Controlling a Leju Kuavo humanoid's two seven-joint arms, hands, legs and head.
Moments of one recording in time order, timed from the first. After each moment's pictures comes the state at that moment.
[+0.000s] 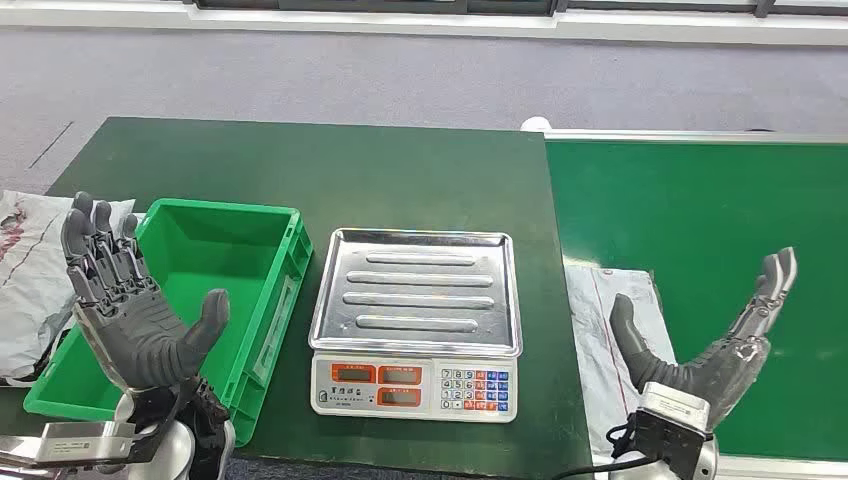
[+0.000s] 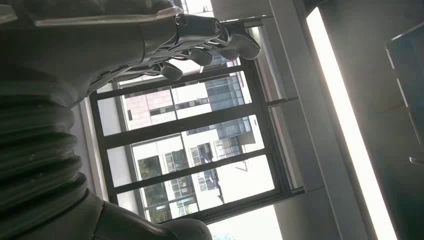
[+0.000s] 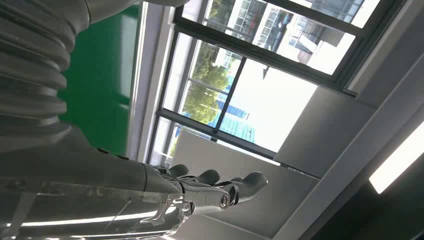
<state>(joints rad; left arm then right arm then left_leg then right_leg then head) 0.05 -0.25 -0.05 -1.92 -0.12 0.09 -0.70 0.12 0.23 -0.02 -1.87 0.58 -0.48 -0.61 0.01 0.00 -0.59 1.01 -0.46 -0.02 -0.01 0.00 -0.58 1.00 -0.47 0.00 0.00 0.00</state>
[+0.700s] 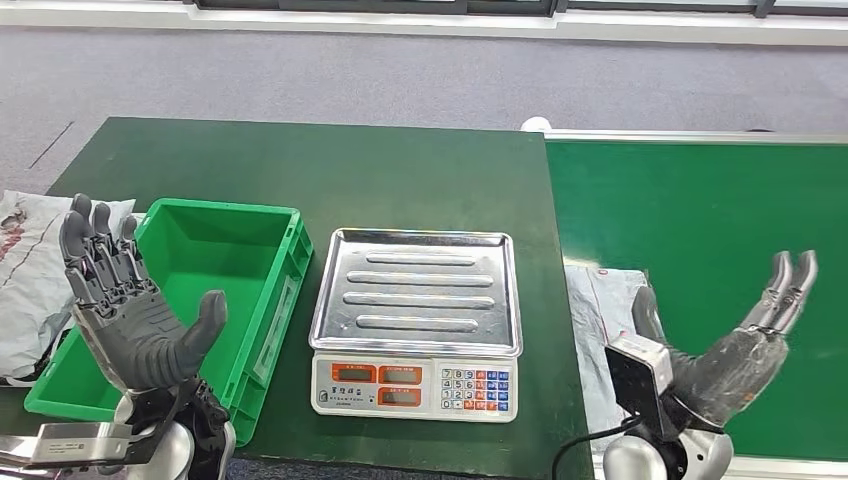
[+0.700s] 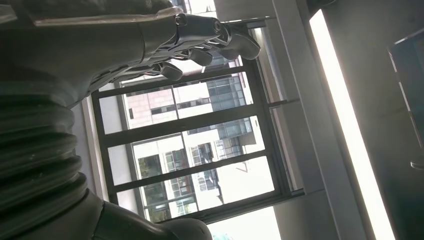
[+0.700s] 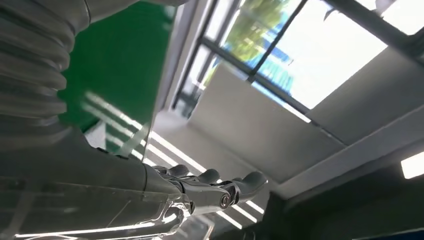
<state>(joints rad) 0.05 -0.25 -0.05 -1.92 -0.10 0.09 -0.70 0.07 0.22 -0.09 -1.79 0.95 -0.65 -0.36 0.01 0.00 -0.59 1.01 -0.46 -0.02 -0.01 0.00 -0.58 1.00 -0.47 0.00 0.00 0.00</state>
